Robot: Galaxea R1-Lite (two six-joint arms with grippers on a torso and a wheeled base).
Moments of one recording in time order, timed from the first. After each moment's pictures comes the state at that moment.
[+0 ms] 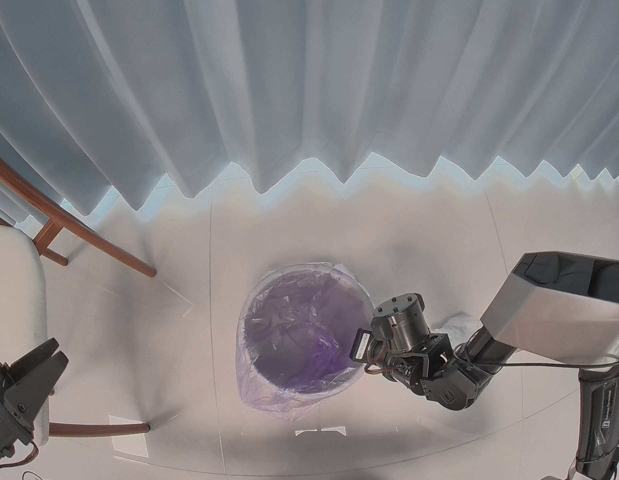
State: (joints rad) left arm -0.23 0.56 -0.17 -0.45 -0.29 -0.51; right arm 0.70 2.30 -0.90 -0.75 -0.33 0.68
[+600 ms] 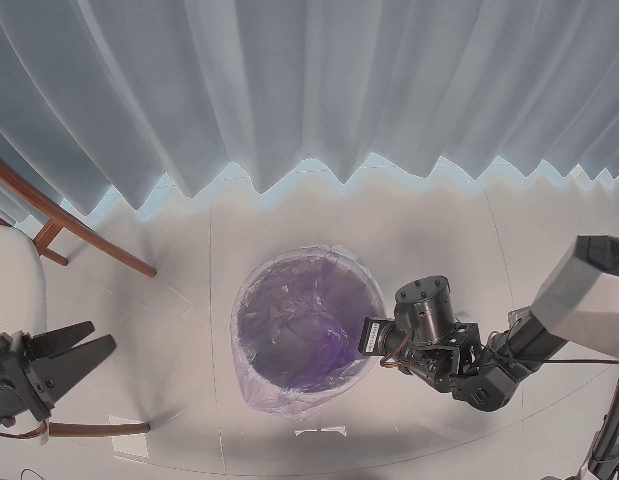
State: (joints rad) left arm -0.38 0.78 -0.38 -0.31 -0.29 -0.45; right arm 0.73 2.12 -0.81 -0.76 -0.33 0.56
